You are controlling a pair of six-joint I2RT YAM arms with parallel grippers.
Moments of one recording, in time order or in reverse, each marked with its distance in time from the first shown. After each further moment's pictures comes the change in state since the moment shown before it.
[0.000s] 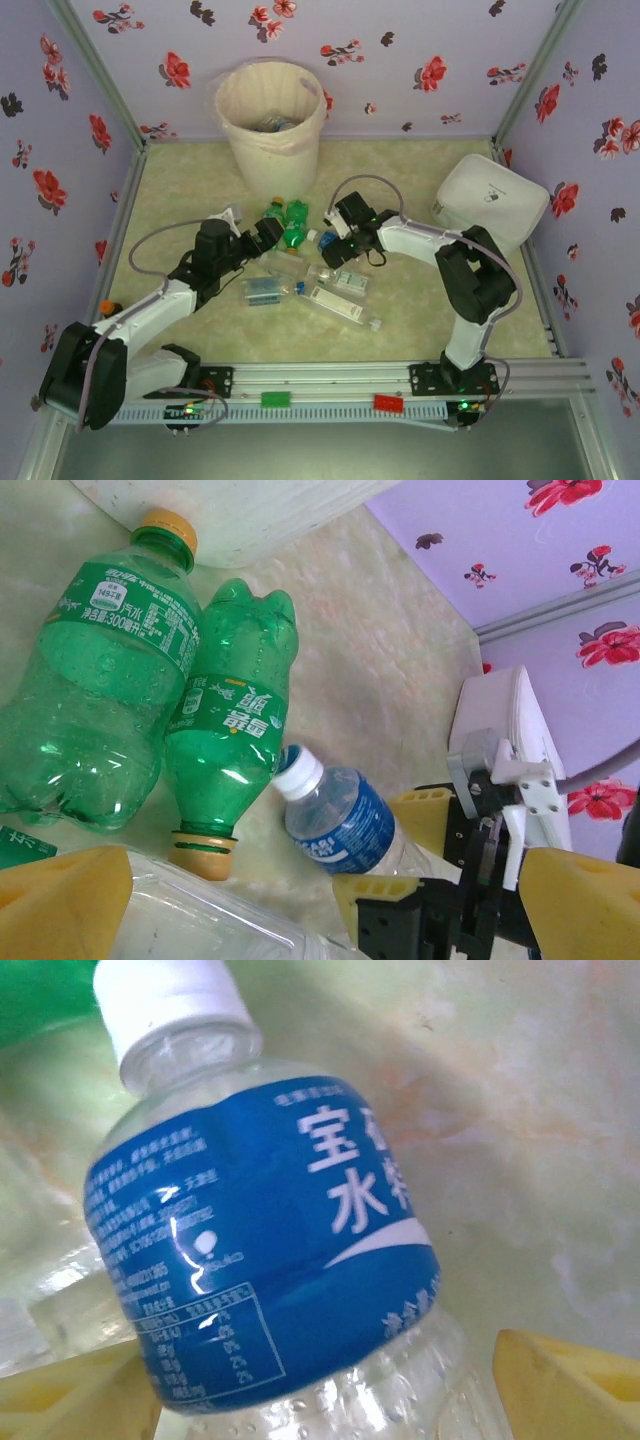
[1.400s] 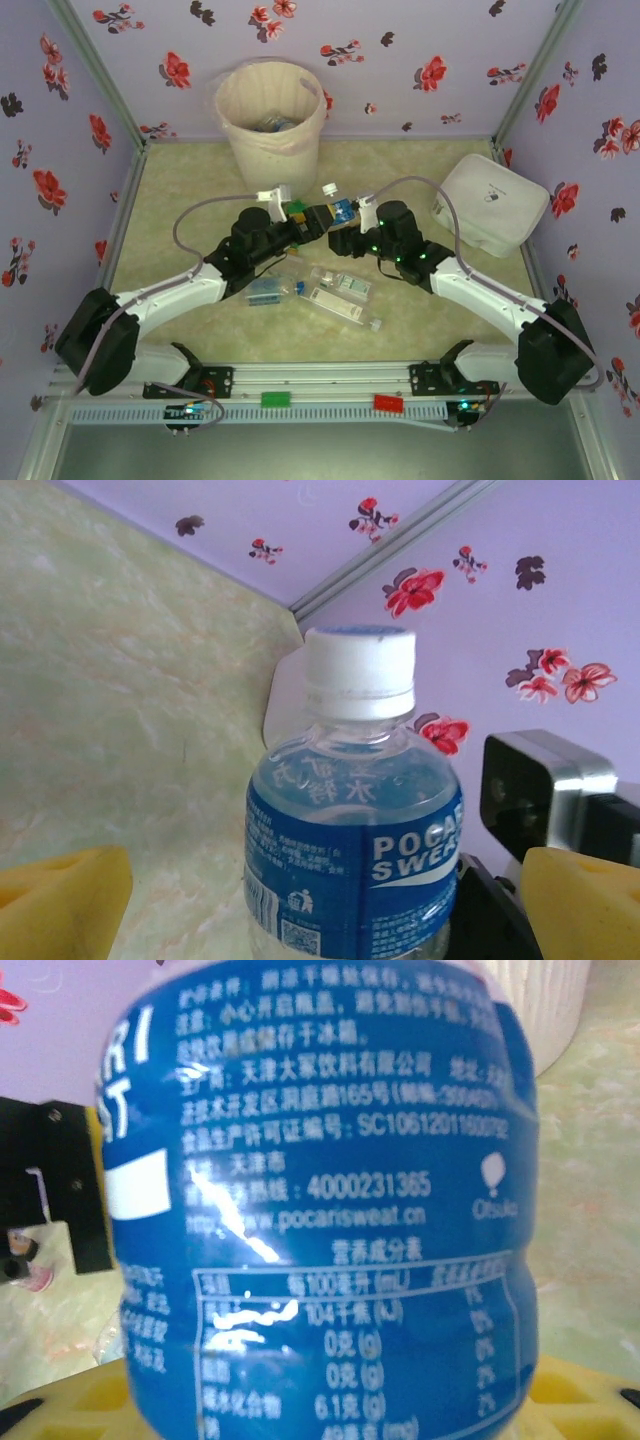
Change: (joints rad) left arm -0.299 0.190 0.230 0.234 -0.068 0.026; right arm 0.028 -0.568 -0.344 0.424 -0.167 0.350
